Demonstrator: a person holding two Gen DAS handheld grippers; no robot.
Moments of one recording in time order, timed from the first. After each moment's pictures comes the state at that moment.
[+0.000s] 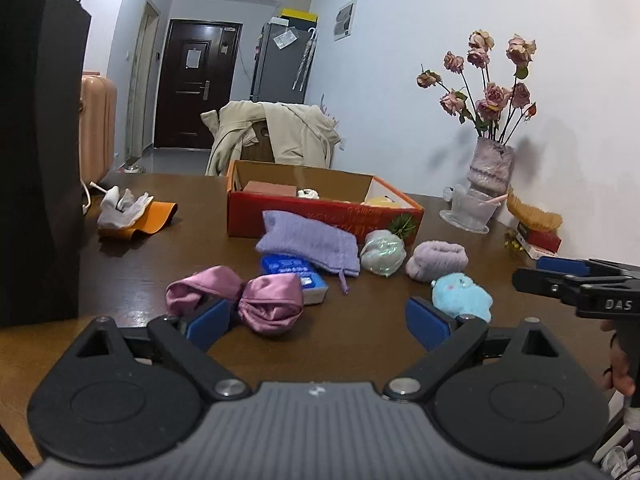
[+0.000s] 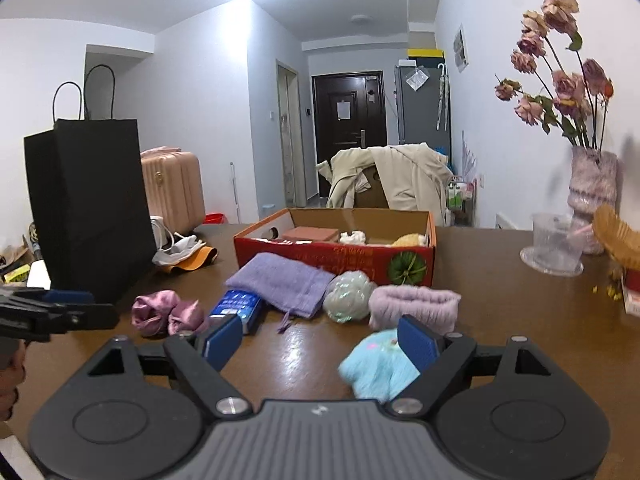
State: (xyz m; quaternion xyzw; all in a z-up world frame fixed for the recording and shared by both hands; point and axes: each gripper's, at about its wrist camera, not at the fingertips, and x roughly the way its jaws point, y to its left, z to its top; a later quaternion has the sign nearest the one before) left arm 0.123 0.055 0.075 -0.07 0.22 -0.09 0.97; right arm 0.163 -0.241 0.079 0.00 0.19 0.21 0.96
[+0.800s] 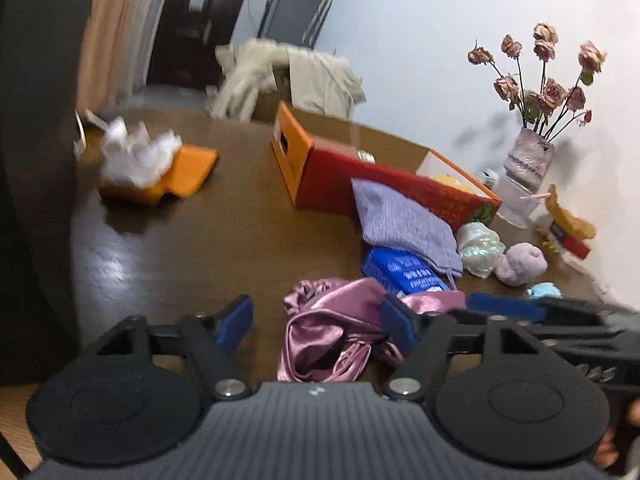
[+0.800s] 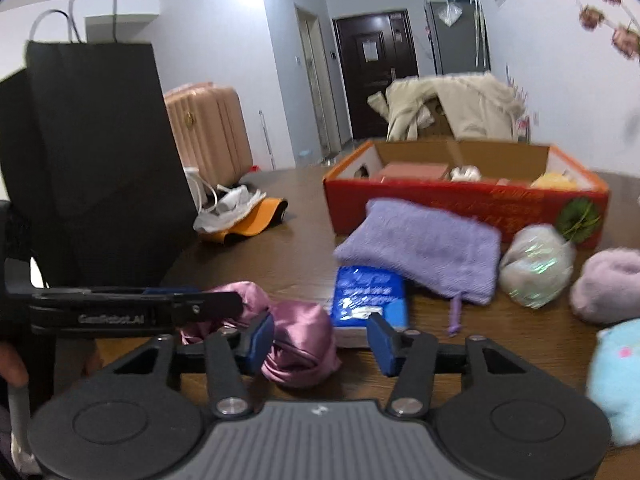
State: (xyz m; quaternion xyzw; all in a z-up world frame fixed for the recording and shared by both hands) left arm 0.256 0.172 0.015 -0.14 0.30 -0.13 0.94; right arm 0.263 -0.061 0.025 0.03 0.29 0.25 0.92
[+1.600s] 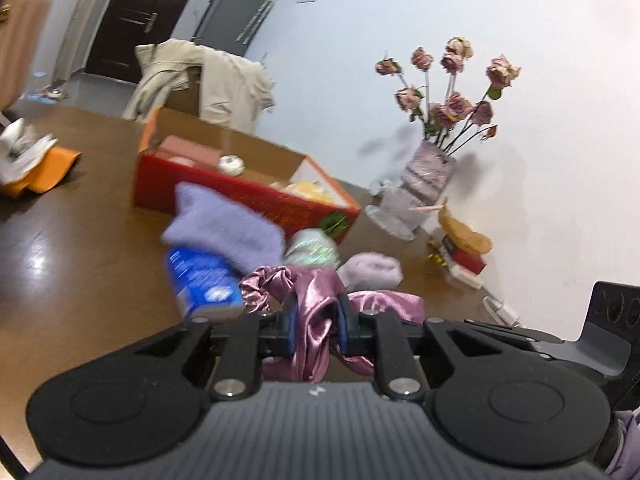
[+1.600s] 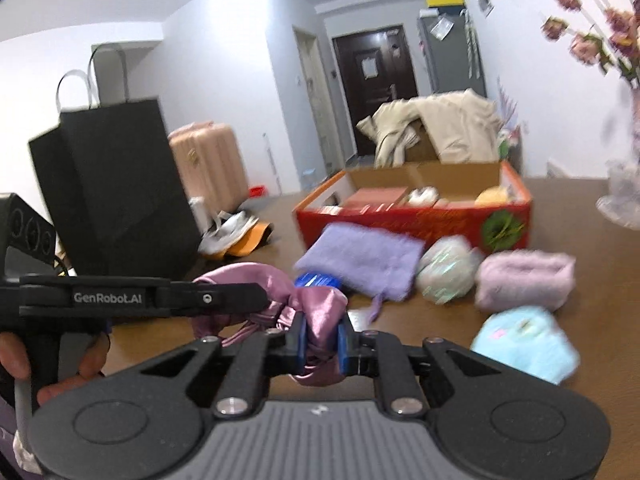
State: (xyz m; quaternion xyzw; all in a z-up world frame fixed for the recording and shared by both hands) left arm 0.221 0.066 0.073 -0.18 0.27 -0.23 0.92; right arm 0.213 -0.176 0.075 0.05 0.25 0.26 0.93
